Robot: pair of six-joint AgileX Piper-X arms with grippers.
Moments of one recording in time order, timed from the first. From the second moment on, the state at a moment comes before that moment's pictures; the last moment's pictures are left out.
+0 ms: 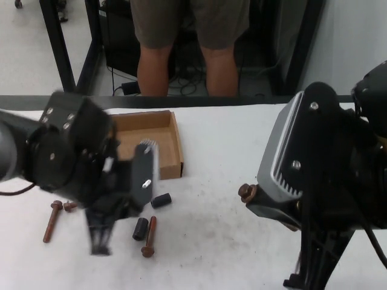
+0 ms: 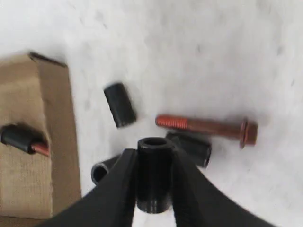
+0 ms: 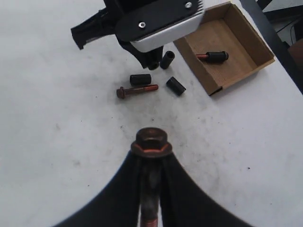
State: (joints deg) left arm -26.8 83.7 -49.2 28.9 11.2 60.7; right arm 50.7 59.7 -53.4 42.9 2.3 -21.0
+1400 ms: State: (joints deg) left arm -33.1 38.1 -25.8 8.1 26.9 -17.8; right arm 50.6 69.8 -54.1 5.1 -9.4 24.5
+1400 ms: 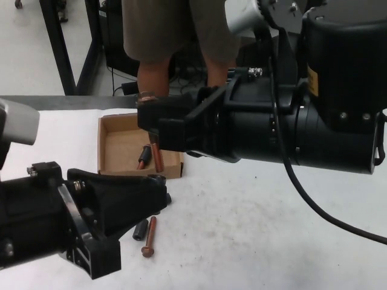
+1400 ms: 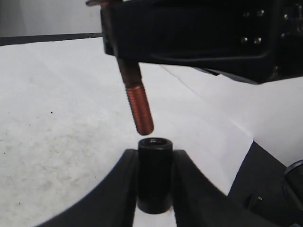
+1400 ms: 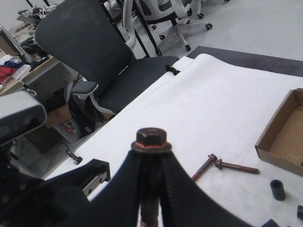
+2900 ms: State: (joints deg) left arm -33.3 38.0 -25.6 4.6 19.4 -17.8; right arm 52.0 69.5 -54.2 5.5 -6.6 27.1
